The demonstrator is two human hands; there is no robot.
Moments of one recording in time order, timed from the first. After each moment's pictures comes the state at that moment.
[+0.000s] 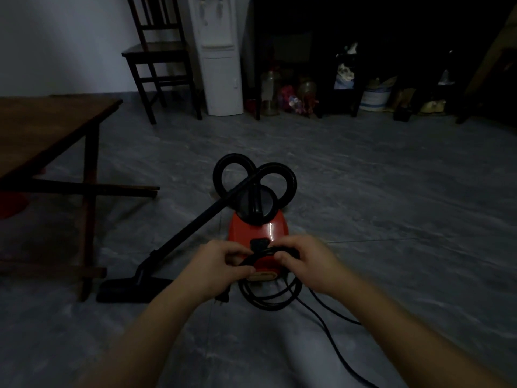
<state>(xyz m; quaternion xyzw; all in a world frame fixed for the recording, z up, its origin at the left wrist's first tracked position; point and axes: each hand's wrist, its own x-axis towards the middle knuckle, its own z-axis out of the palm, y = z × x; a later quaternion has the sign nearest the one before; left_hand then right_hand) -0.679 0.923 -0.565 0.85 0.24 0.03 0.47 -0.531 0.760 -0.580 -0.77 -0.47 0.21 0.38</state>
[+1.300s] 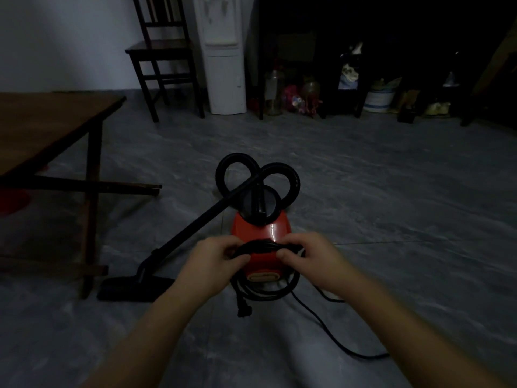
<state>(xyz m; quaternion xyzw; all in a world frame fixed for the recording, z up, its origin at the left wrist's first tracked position) -0.679 0.933 -0.574 0.88 0.25 0.12 0.39 -0.528 0.764 -0.577 -0.78 -0.44 0.21 0.39</state>
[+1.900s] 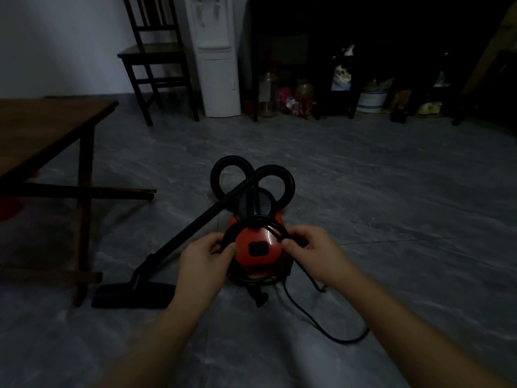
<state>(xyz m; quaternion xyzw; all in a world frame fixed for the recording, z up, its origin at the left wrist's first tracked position) -0.675 0.922 -0.582 0.78 0.32 0.26 0.48 -0.513 0.764 -0.587 -0.76 -0.36 0.21 0.49</state>
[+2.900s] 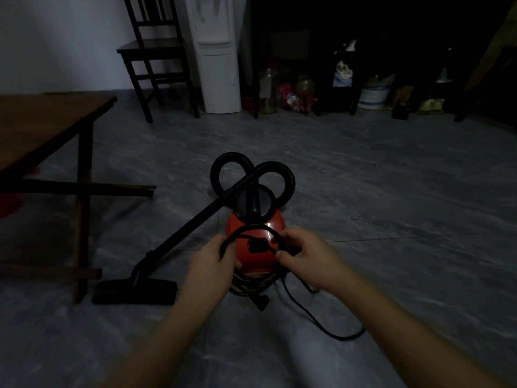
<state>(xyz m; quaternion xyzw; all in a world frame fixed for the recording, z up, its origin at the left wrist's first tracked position) -0.673 0.912 -0.587 0.79 0.34 0.20 0.47 -0.524 0.764 -0.589 -0.79 -0.39 0.21 0.43</state>
